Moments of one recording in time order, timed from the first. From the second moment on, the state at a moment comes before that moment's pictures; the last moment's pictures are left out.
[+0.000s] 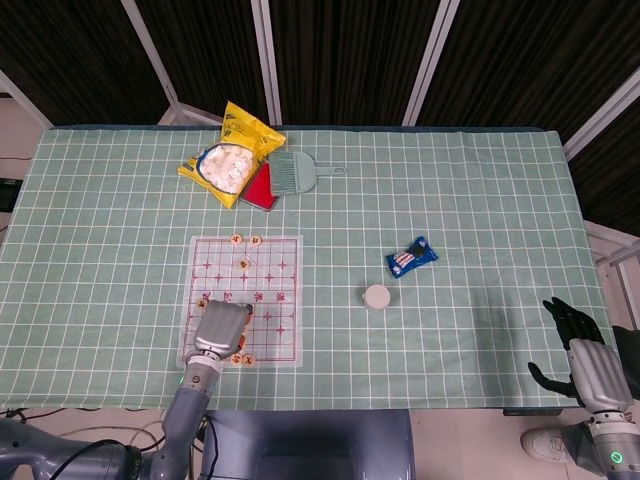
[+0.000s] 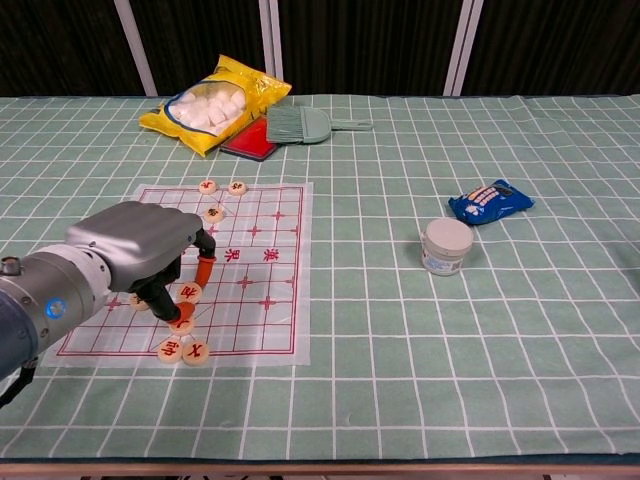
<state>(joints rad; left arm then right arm) -0.67 -1.79 -0.11 -1.71 0.76 1.31 1.05 0.08 -1.04 0.03 -1.73 -1.42 1.34 0.14</state>
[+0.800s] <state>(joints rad) -0.69 -1.80 -0.11 -1.69 0.73 1.32 1.06 0.08 -1.04 0.03 -1.73 -1.42 1.33 0.15</state>
